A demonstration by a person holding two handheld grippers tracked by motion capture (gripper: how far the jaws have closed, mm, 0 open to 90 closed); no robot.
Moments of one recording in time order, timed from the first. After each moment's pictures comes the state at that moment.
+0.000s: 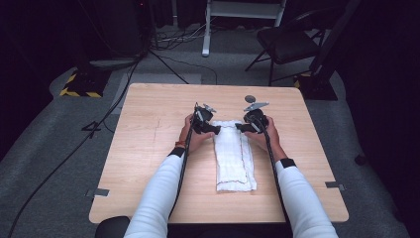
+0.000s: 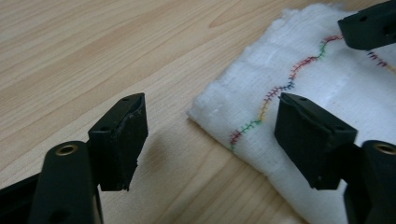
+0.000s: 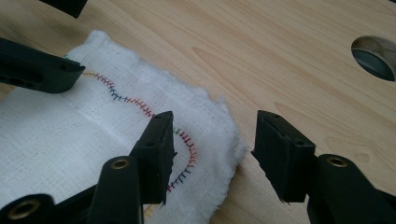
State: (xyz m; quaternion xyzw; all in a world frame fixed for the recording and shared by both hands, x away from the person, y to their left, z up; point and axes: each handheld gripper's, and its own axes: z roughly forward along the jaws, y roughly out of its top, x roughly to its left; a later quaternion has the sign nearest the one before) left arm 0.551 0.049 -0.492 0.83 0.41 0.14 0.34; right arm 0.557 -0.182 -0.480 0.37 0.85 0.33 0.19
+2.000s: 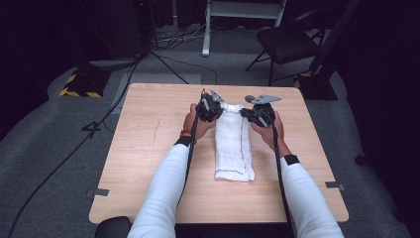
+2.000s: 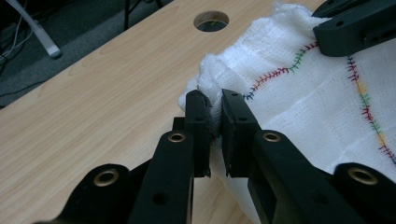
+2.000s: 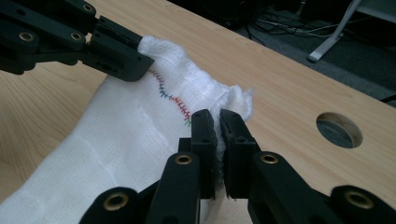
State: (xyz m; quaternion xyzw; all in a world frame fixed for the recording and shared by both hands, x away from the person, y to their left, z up) left arm 0.552 0.032 -0.430 0.83 0.34 0.21 0.38; right arm 0.543 -0.191 -0.429 0.33 0.81 0.42 0.22
